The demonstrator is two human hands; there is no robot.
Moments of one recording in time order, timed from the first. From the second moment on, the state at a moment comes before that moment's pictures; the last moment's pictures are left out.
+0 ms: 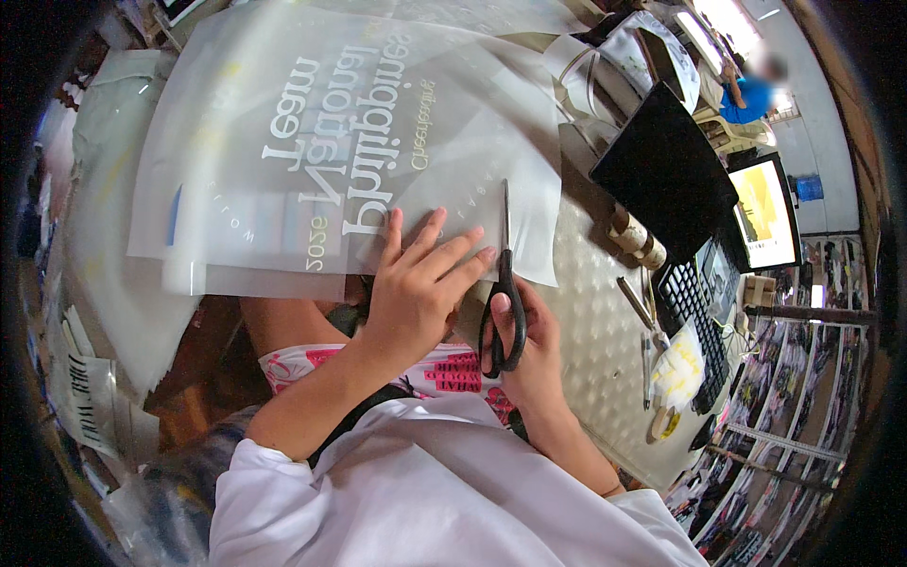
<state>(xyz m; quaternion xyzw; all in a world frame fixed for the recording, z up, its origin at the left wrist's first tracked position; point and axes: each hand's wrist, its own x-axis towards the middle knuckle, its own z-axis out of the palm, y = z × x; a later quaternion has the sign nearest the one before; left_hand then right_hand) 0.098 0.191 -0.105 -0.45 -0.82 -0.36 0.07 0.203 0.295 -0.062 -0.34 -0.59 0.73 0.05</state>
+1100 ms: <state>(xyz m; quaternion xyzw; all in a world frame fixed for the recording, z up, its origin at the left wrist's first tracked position) 0.115 0.142 -0.087 -0.46 -0.75 -0.48 -0.01 0.035 0.421 -0.097 -0.28 -0.67 0.68 0.13</state>
